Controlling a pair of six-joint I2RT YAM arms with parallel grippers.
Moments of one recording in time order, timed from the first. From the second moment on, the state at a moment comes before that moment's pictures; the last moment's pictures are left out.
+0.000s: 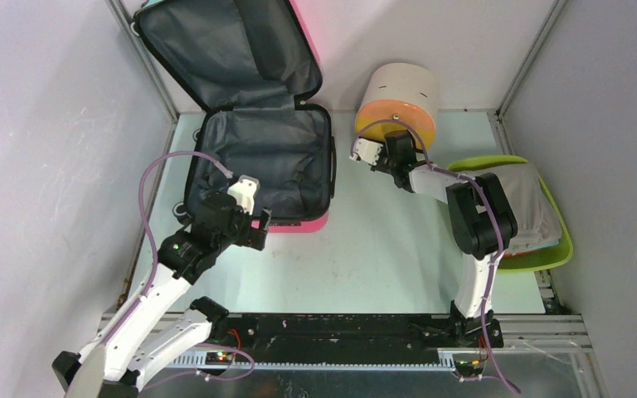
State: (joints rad) left arm -0.51 0.76 0.78 -0.69 -0.17 -0.05; right arm 0.35 1.95 1.22 0.07 0.08 -0.99
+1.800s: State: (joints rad) left arm -0.51 0.74 1.25 -0.79 0.13 -0.29; right arm 0.78 0.59 1.14 -0.68 0.25 0.30
